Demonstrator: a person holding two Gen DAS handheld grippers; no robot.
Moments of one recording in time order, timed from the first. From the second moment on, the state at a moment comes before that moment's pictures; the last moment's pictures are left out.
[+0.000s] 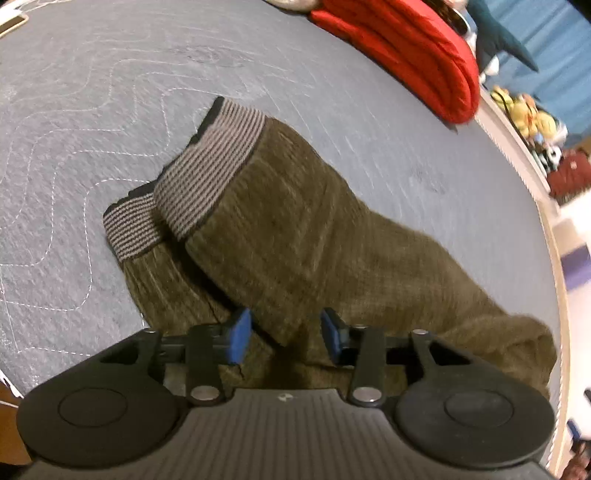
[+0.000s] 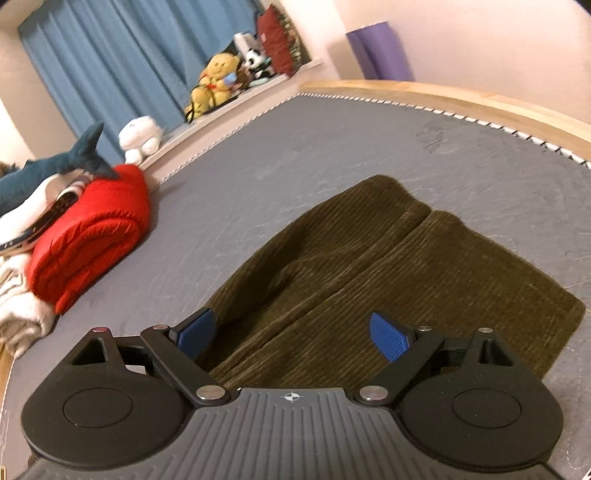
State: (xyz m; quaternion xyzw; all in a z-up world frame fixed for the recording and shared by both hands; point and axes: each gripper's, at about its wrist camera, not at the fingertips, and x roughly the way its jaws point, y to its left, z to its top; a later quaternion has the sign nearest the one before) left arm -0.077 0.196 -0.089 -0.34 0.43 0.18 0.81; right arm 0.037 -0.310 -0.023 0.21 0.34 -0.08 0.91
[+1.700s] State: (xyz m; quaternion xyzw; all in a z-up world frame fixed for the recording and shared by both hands) left arm -0.090 0.223 -0.064 -0.36 0.38 0.23 0.82; right arm 0.053 -0.335 -0.052 0.25 0.35 -0.16 0.89
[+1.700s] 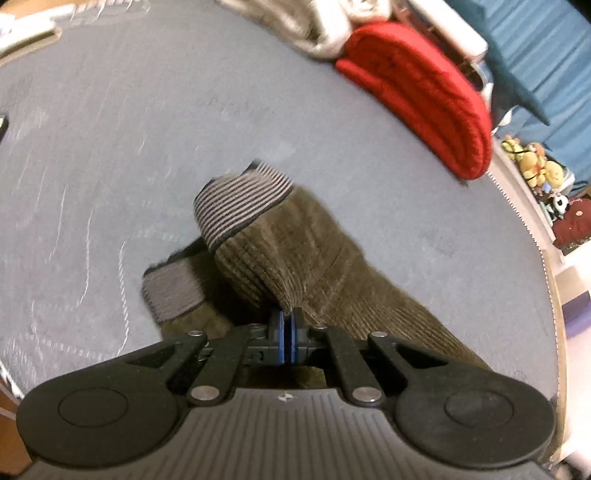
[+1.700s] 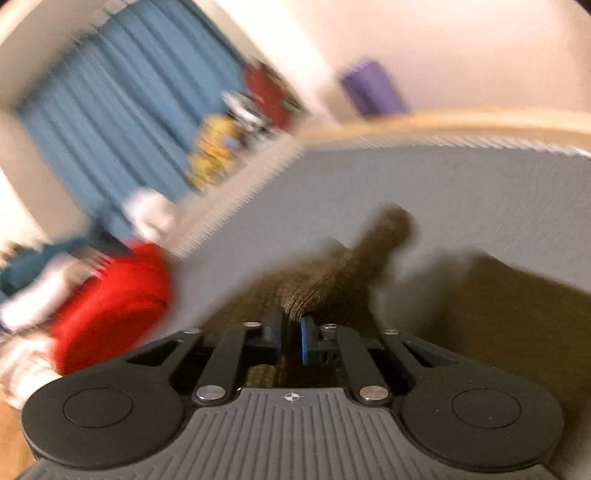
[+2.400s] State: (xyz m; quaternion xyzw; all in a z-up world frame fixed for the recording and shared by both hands) left arm -0.064 0.224 -0.080 -0.37 0.41 0.23 0.80; right arm 0.160 -0.303 -0.103 0.04 0.45 -0.16 0.88
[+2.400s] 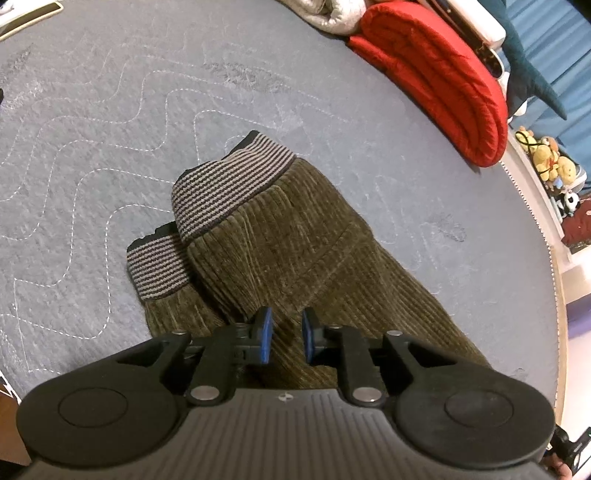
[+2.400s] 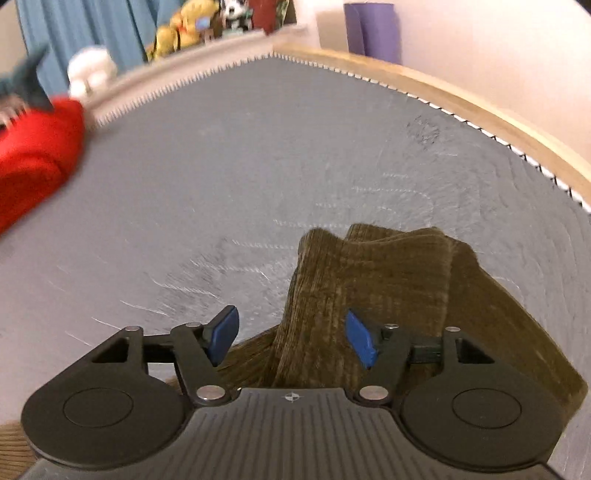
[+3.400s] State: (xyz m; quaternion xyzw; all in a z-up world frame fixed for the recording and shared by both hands) left arm -0.061 0.217 -0.071 -0.39 0.40 0.21 0.81; right arm -0.015 -0.483 -0.061 0.30 0.30 -0.37 0.82
